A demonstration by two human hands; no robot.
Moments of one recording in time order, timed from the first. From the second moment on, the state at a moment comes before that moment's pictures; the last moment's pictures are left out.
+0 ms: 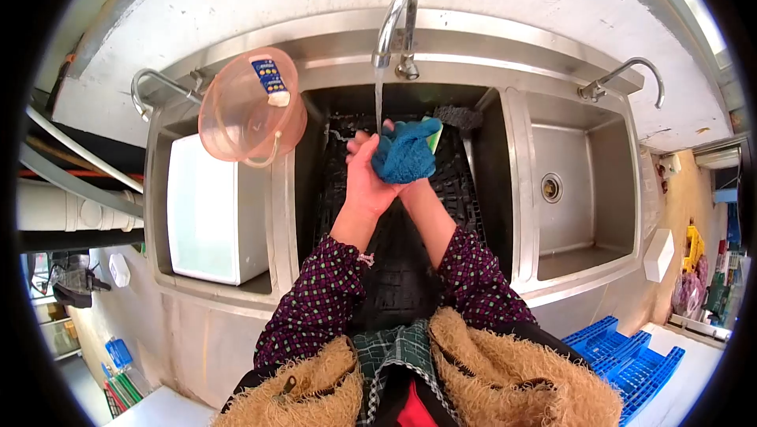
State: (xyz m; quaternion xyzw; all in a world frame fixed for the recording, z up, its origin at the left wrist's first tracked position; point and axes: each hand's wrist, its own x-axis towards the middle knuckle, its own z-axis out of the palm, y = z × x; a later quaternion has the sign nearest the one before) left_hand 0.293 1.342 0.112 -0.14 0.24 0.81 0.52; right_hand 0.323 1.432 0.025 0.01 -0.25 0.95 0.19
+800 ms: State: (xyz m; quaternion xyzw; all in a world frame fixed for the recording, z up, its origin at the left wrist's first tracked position) left_hand 0.273 1.340 0.132 0.48 0.86 0.16 0.05; right_hand 0.285 1.470 0.097 -0.31 -0.45 0.81 0.23
